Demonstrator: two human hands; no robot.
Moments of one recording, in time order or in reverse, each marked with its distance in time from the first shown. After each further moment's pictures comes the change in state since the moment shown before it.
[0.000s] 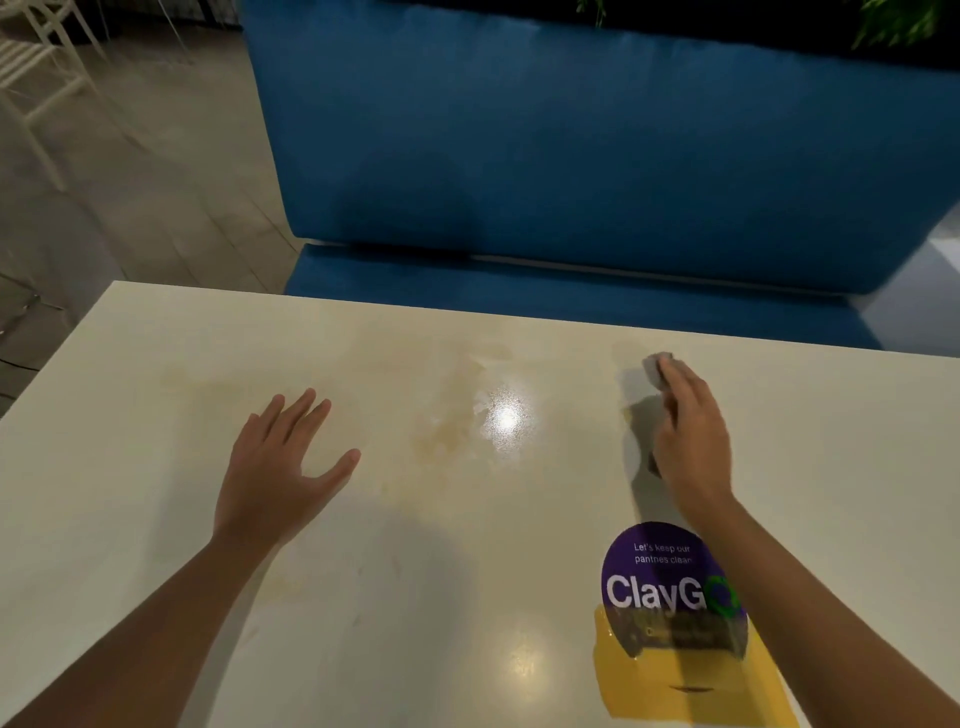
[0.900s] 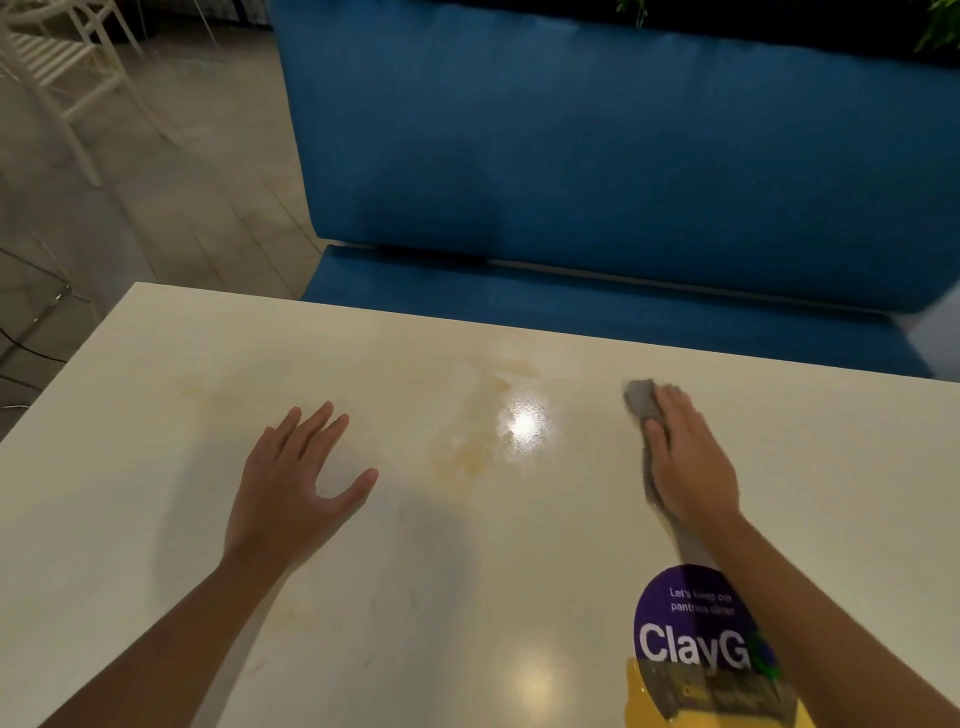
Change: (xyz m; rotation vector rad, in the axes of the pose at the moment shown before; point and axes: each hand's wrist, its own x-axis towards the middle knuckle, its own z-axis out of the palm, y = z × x) left_hand 0.001 -0.001 0.000 -0.016 -0.016 -0.029; right_hand 0.015 0.015 0.038 -0.158 -0.240 -0.072
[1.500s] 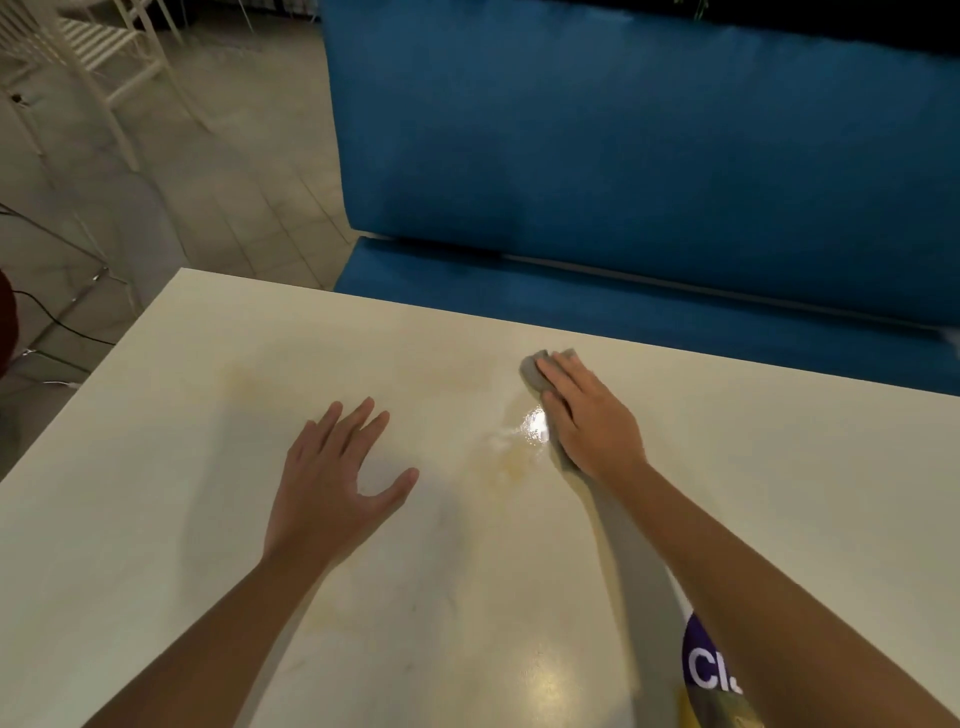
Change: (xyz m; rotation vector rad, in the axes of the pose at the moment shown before) left_hand 0.000 0.000 0.001 -0.020 0.006 -0.030; right_hand 0.033 -0.112 0.051 0.044 -0.053 -0.341
